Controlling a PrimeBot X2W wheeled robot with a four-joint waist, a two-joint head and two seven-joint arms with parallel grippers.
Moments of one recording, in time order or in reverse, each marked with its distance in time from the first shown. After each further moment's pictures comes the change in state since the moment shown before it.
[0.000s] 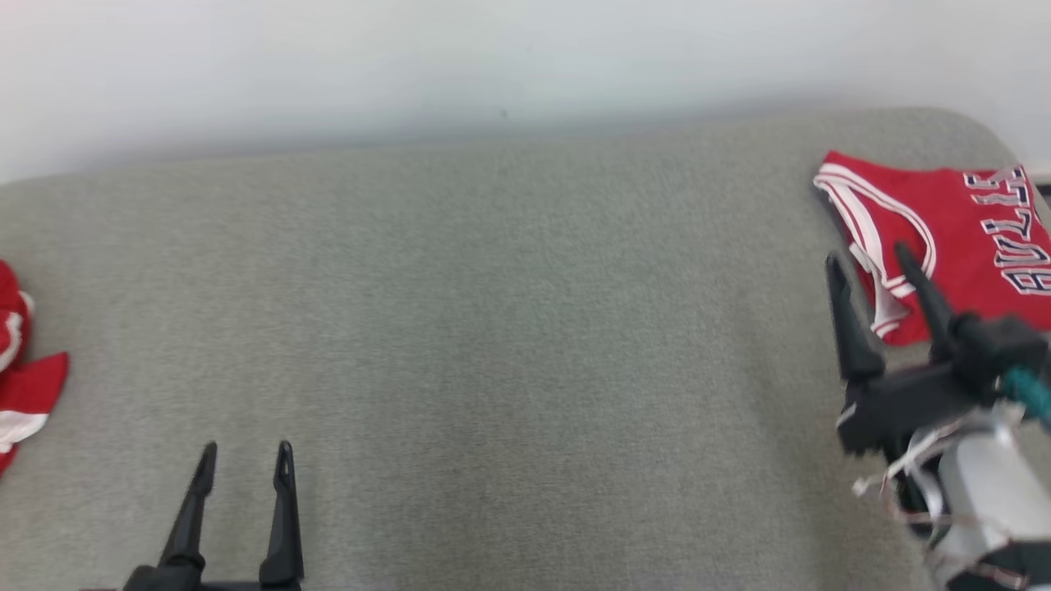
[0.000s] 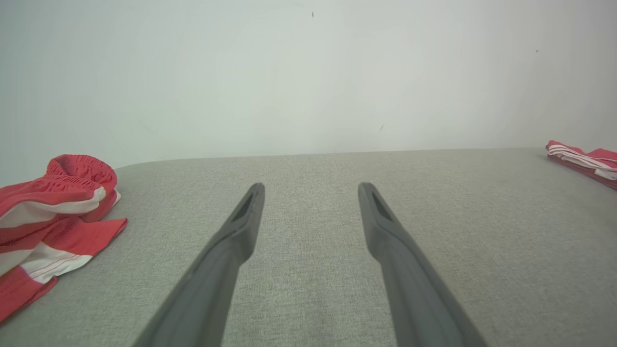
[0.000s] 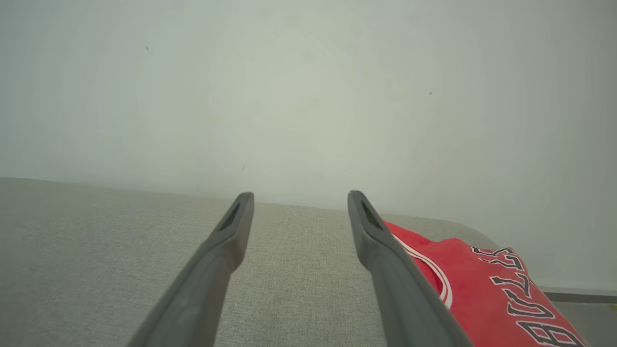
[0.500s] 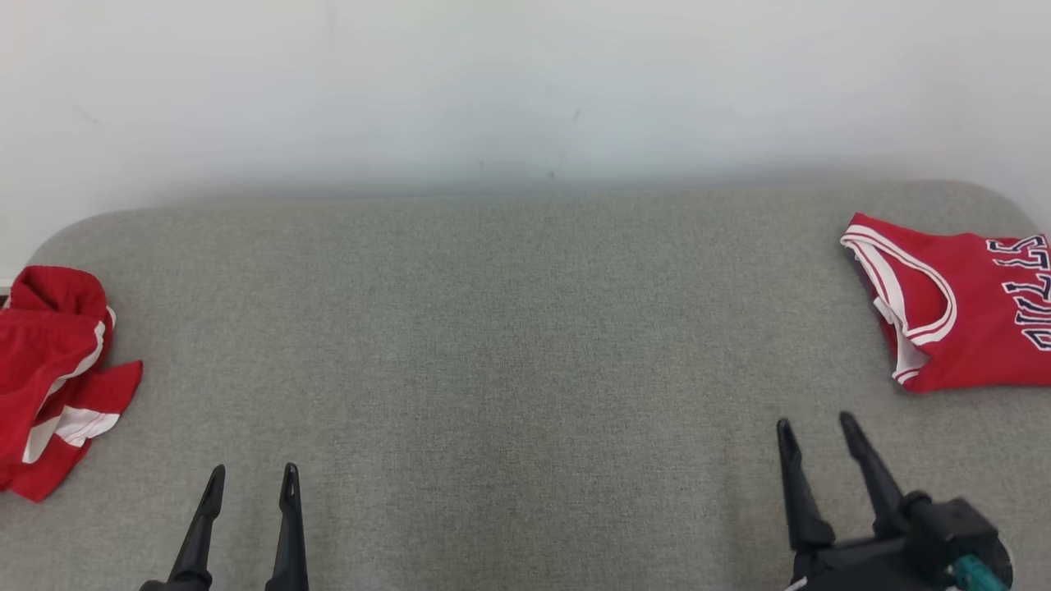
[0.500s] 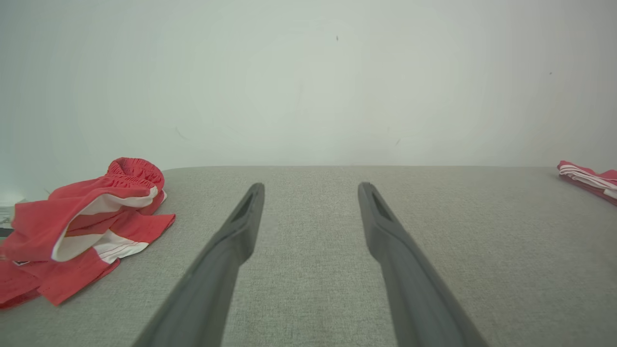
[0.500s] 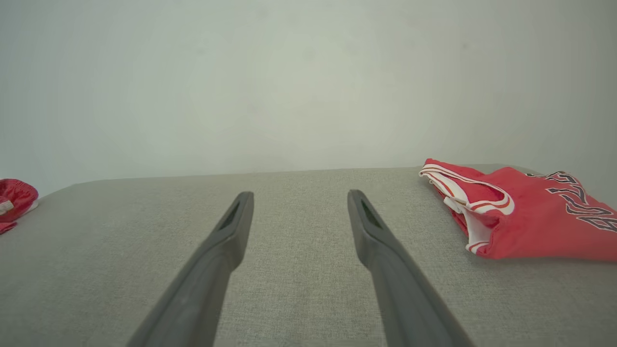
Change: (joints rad) left arm 0.025 -0.012 0.000 0.026 -0.005 -0.004 0.000; right arm 0.384 0.177 -0.077 -0.243 -0.055 0.000 -0.001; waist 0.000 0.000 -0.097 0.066
